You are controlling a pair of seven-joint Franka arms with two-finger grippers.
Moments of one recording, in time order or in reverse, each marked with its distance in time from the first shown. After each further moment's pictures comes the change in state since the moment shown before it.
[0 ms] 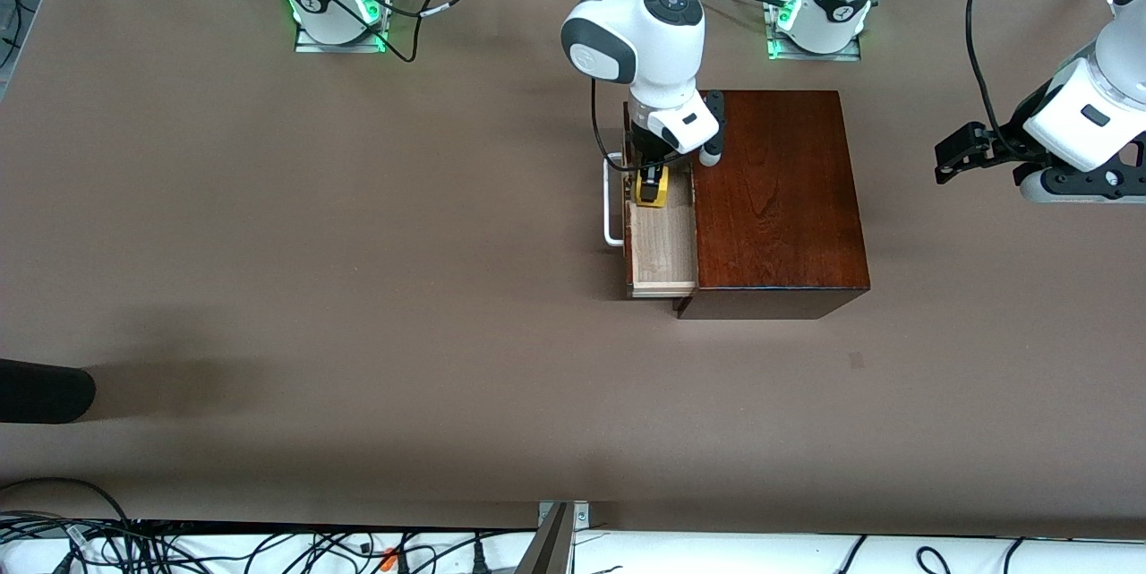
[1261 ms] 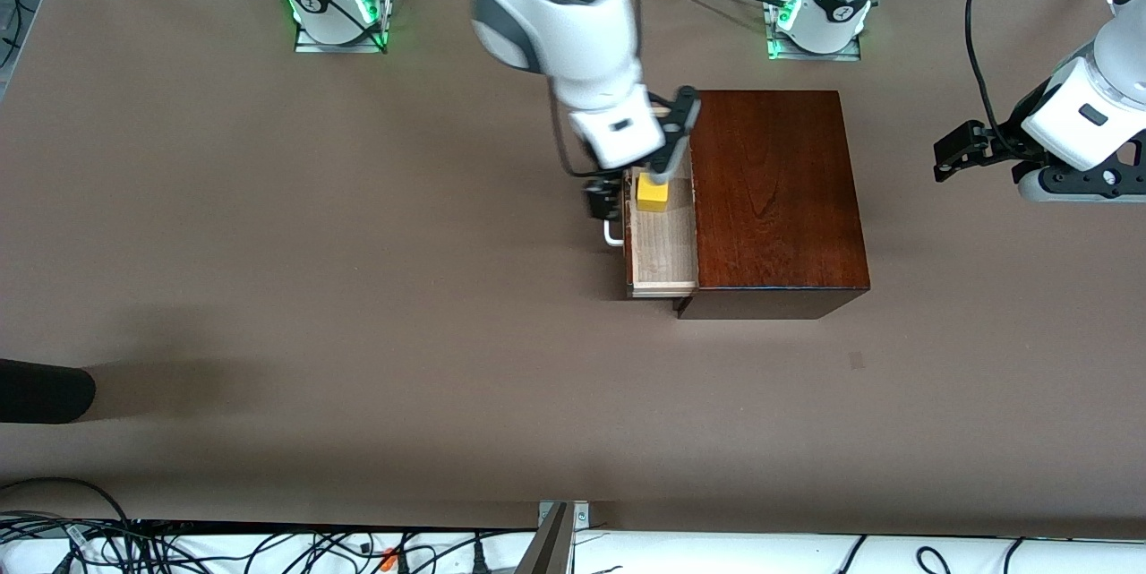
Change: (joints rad) left arm 0.000 -0.001 -0.002 0.000 -0.007 -0.023 0.000; right arm -0.239 -0.233 -0.031 0.078 0.298 -0.150 -0.015
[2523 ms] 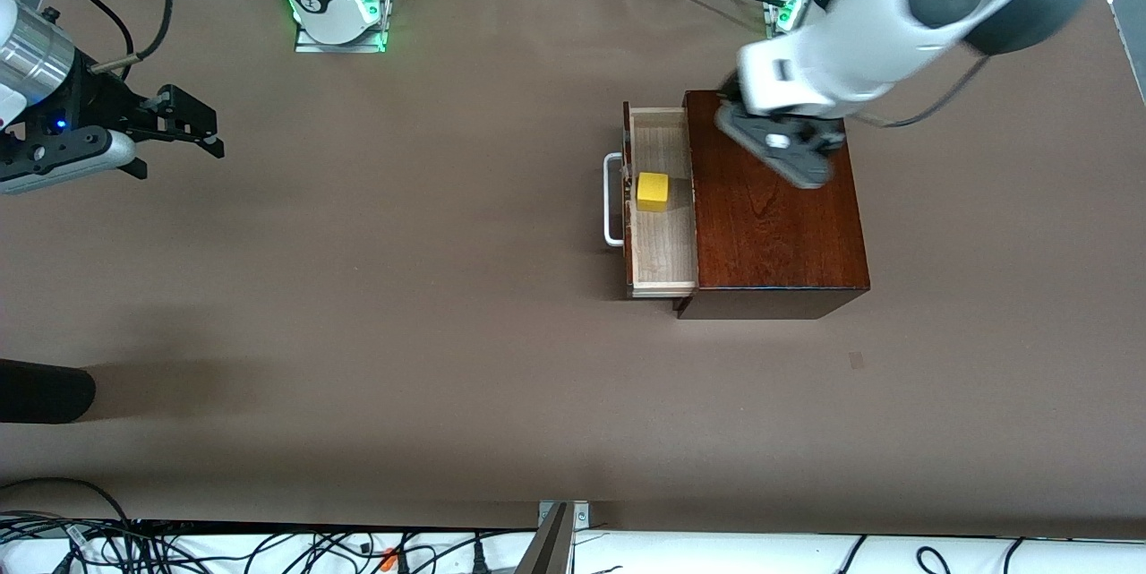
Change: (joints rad) left arm -0.014 0.138 -0.448 0.024 -0.132 0.030 0.260; right arm -0.385 -0.555 -0.275 -0.511 0.036 -0.330 0.217
